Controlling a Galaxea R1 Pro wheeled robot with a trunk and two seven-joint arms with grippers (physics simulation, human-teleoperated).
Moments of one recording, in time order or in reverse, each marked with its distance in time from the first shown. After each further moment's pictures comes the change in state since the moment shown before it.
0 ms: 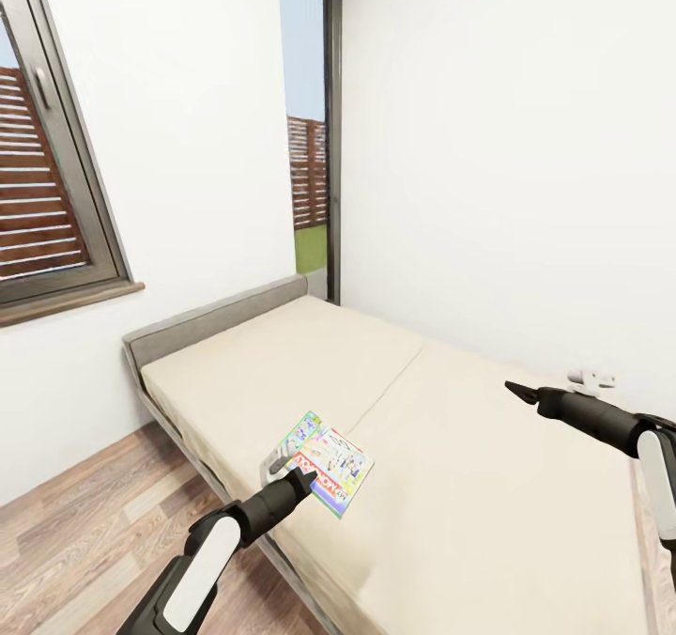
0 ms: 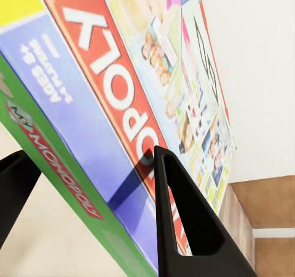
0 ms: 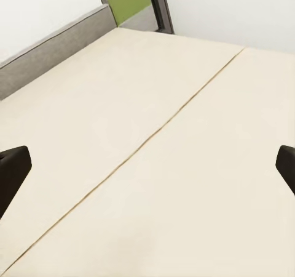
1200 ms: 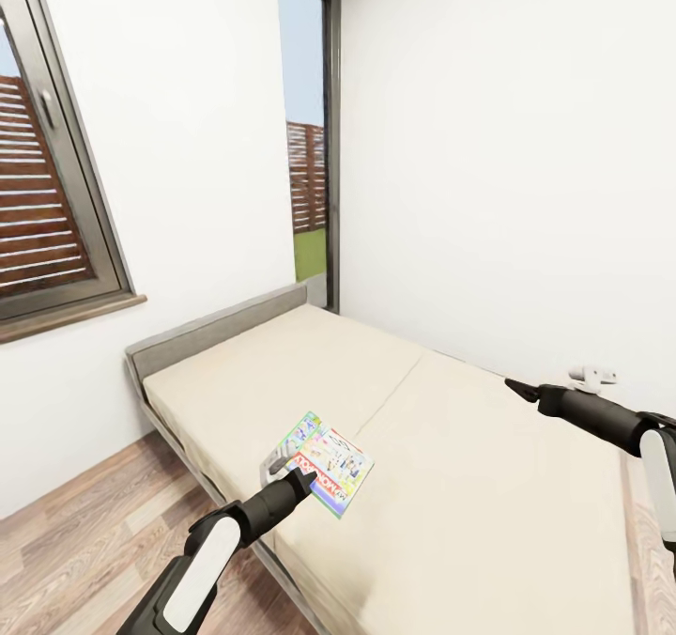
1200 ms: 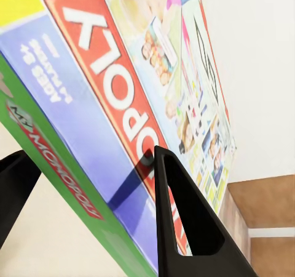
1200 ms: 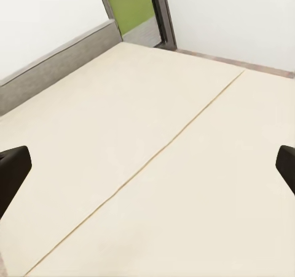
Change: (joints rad) left arm 0.000 0.000 0.000 0.001 -0.004 0.000 0.000; right arm 0.007 0.001 0.003 -0.042 0.000 0.010 0.001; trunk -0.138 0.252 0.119
